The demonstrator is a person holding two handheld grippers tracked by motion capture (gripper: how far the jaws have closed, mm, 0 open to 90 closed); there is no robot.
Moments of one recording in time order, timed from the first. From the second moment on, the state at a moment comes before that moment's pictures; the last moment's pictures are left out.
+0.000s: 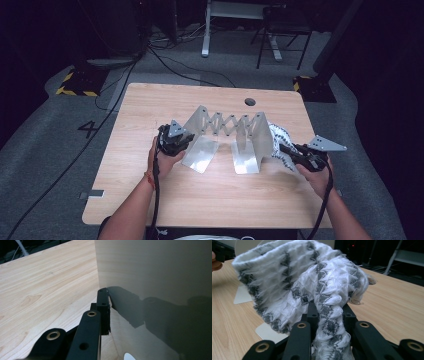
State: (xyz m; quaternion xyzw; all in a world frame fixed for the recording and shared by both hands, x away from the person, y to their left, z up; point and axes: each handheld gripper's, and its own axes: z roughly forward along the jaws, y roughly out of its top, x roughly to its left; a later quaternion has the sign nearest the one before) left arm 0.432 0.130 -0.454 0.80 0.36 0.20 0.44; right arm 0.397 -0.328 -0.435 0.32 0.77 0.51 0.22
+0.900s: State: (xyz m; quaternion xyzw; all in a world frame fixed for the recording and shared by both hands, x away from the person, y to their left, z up) left arm 0.426 0.123 -0.453 0.81 0.32 0.19 0.45; right arm 0.345 -0.241 -0.441 0.16 0.83 0.50 0.19
